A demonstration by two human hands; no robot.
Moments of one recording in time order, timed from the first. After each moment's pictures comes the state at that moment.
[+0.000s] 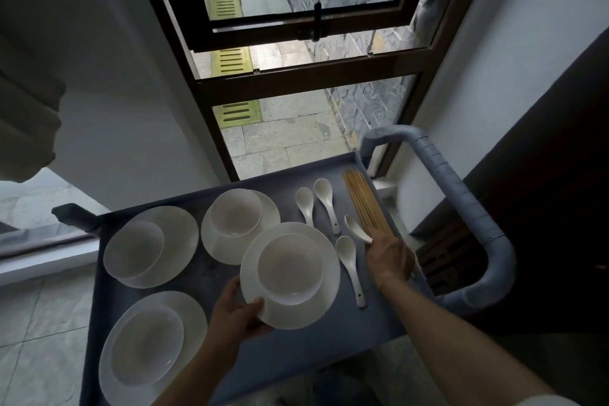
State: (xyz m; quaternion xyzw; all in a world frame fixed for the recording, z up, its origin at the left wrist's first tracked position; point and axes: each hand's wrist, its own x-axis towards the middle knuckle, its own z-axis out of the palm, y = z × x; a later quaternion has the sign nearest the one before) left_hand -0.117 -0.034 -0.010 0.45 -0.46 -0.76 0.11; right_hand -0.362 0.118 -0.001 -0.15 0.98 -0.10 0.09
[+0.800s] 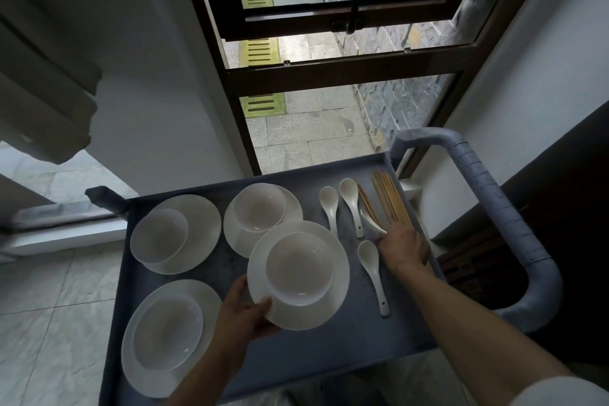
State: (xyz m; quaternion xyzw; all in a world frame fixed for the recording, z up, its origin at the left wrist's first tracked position) left_hand -0.104 -0.037 -0.005 0.47 -0.47 -0.74 0.14; right_hand -0.389 0.084 -0.007 -0.18 0.97 -0.05 0.14
